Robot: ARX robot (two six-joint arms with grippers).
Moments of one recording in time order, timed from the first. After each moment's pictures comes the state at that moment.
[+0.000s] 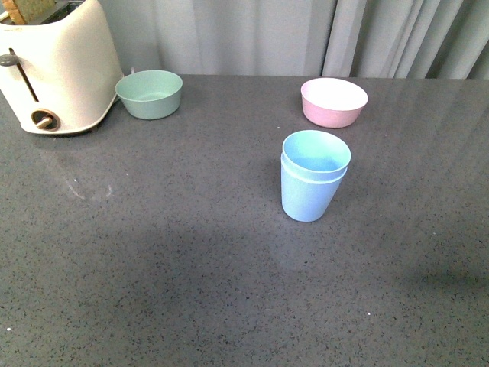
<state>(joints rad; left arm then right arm) 0.00 0.01 0.02 0.00 0.00 -0.01 0.00 0.42 0.02 0.41 0.00 -0.01</state>
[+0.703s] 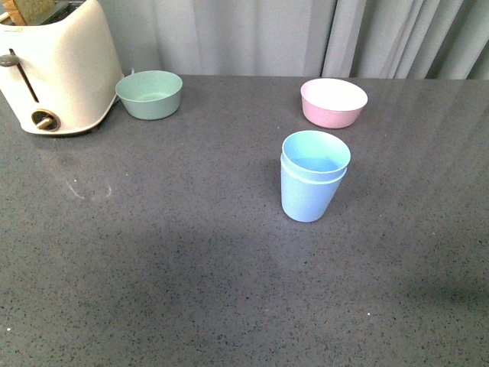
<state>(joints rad) 0.00 0.01 0.02 0.00 0.00 -0.01 0.00 0.18 0.02 0.18 0.00 -0.01</state>
